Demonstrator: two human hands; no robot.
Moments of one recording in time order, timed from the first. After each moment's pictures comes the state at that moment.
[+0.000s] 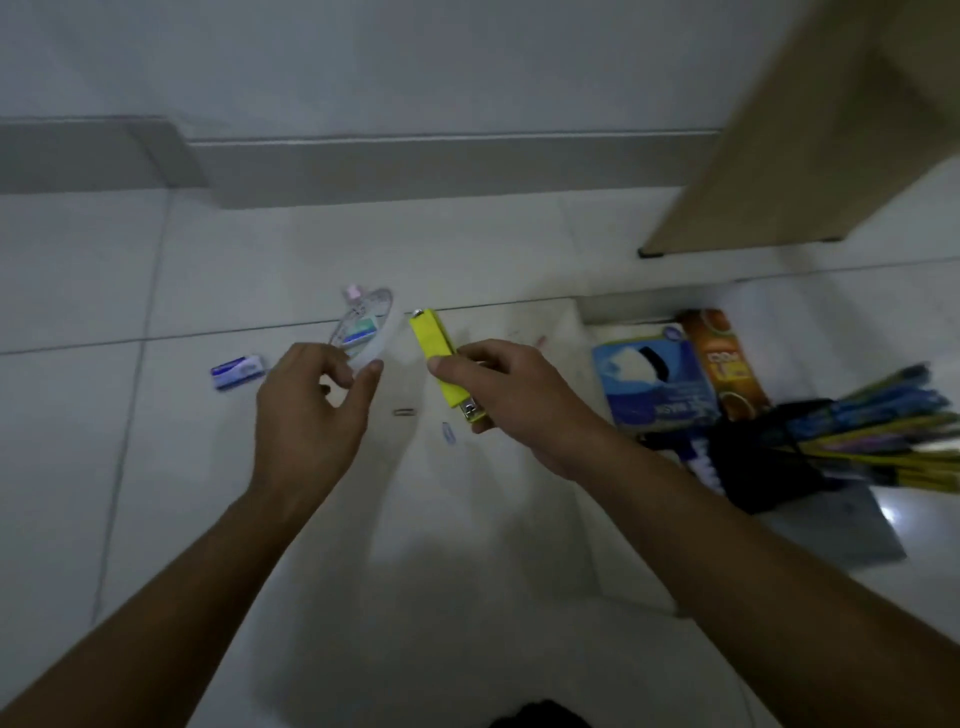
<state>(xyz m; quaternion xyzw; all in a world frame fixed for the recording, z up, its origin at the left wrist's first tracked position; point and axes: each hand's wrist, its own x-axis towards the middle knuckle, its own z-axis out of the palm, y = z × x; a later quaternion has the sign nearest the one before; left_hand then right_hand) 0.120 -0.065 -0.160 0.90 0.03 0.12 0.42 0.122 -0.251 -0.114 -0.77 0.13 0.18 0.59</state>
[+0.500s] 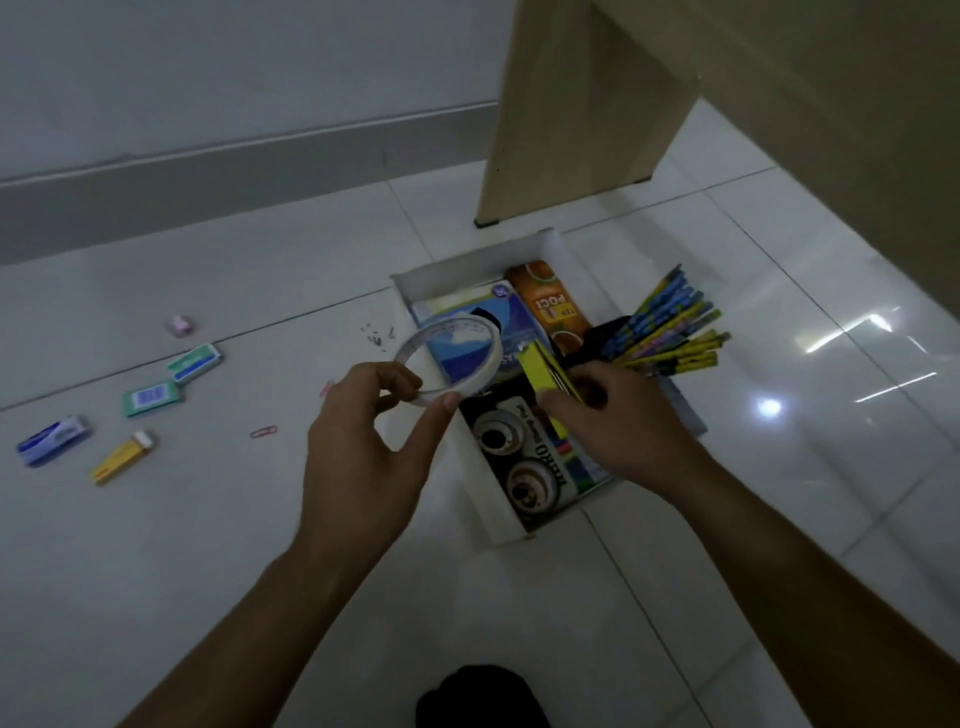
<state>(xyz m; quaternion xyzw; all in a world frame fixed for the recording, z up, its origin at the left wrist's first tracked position) 0.046 -0.209 -0.111 0.82 -0.13 0.00 0.55 -0.004 -0.420 -0.088 -0.89 0.25 0.05 0.39</state>
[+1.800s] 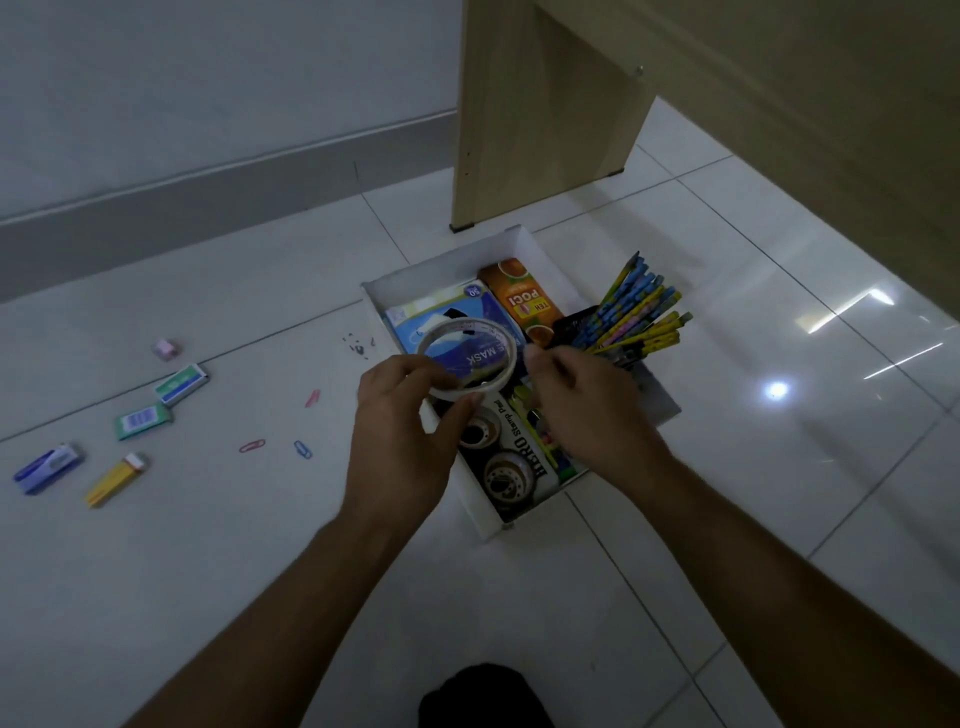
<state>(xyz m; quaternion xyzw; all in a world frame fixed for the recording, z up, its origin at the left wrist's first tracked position) 0.047 -0.250 -0.121 0.88 -0.23 0.02 0.41 -0.007 -0.418 -0.099 -0.87 0.27 -0.03 0.41</state>
